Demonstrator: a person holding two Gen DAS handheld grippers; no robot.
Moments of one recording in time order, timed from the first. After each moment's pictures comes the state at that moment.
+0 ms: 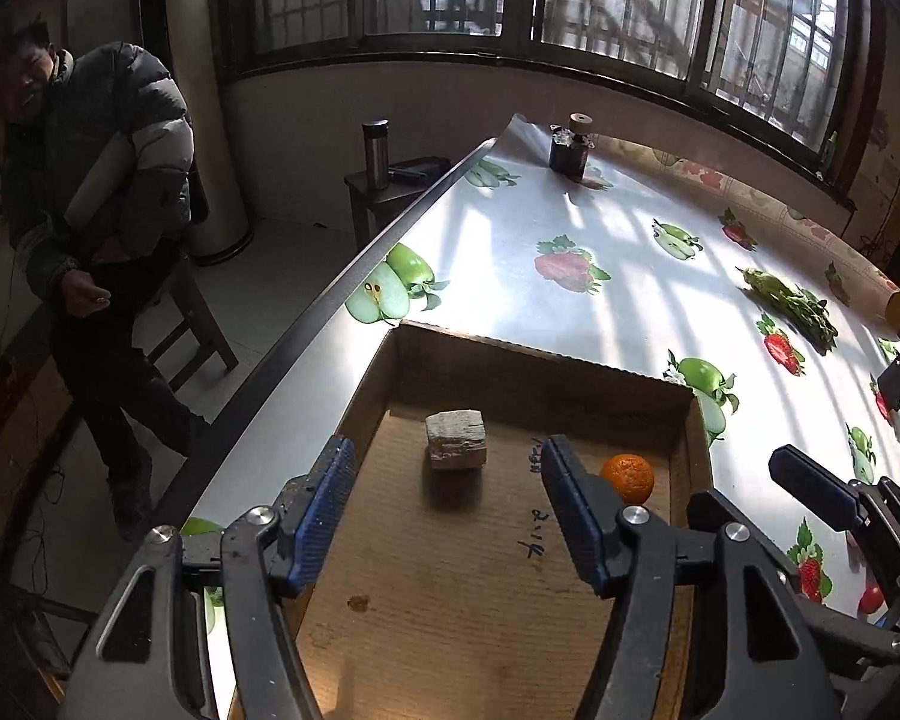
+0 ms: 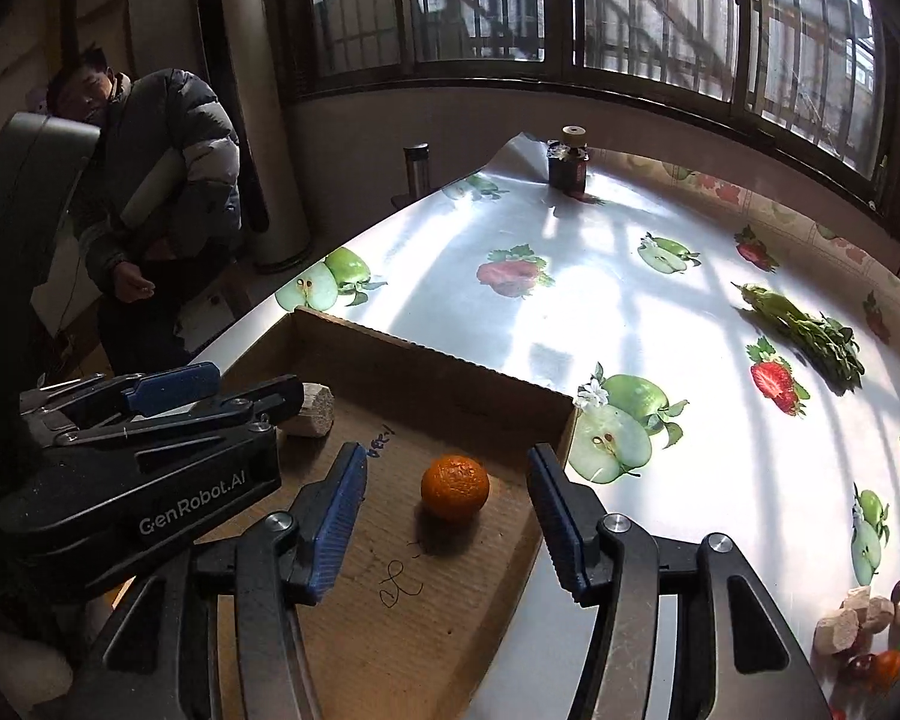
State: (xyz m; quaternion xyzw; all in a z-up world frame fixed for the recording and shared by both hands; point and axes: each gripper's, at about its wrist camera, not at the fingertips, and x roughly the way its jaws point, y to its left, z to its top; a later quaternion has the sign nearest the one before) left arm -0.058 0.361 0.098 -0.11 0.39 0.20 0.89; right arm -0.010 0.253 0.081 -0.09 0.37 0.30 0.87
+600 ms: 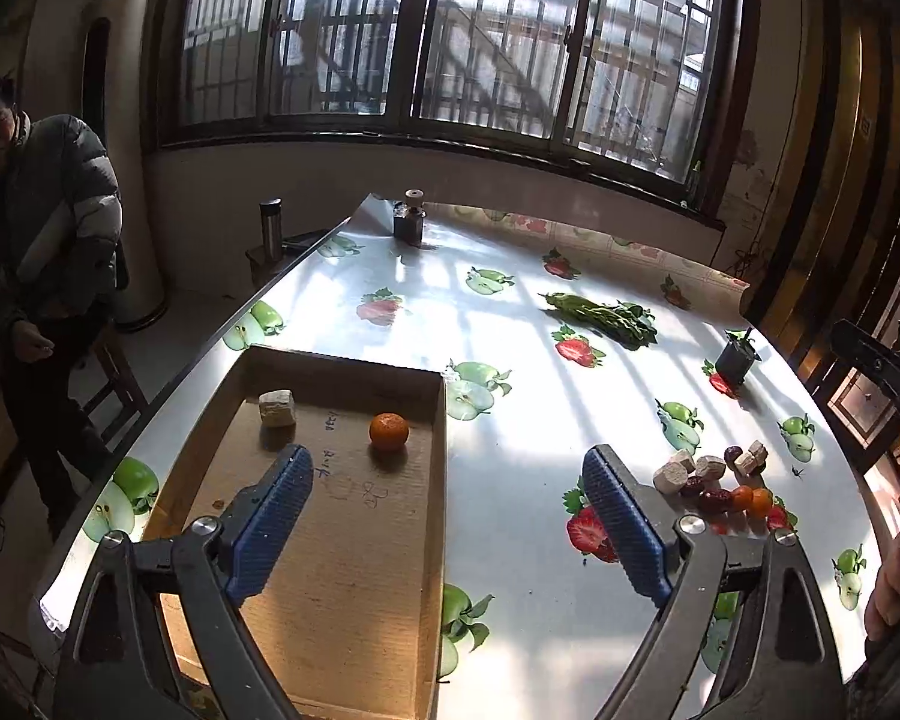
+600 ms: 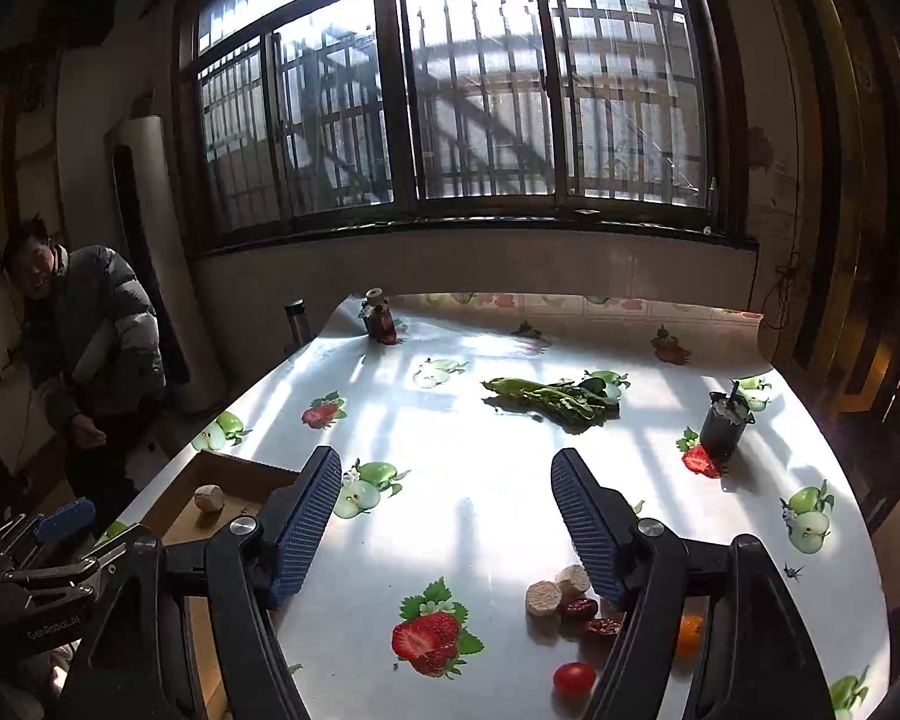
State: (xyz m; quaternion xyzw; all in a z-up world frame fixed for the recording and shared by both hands) left arm -0.132 0.225 0.153 -0.10 0.33 0.08 0.94; right arm -0.068 0.008 0.204 -0.01 0.24 0.16 0.96
